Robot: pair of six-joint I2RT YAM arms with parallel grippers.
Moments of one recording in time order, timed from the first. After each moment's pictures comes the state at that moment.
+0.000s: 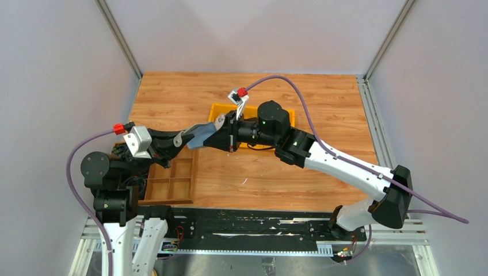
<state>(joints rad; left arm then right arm) 0.04 0.48 0.98 -0.14 1.01 -0.13 1.02 1.40 1.34 0.01 -0.34 0.55</state>
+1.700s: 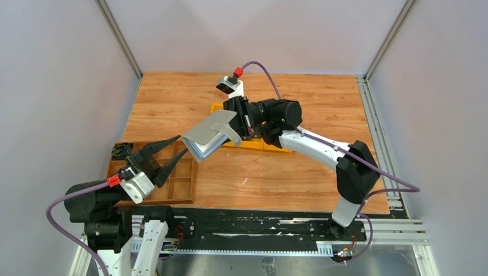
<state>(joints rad) 0.04 0.36 1.03 -0.22 1.01 0.32 0.84 1.71 1.37 1.33 -1.13 1.84</state>
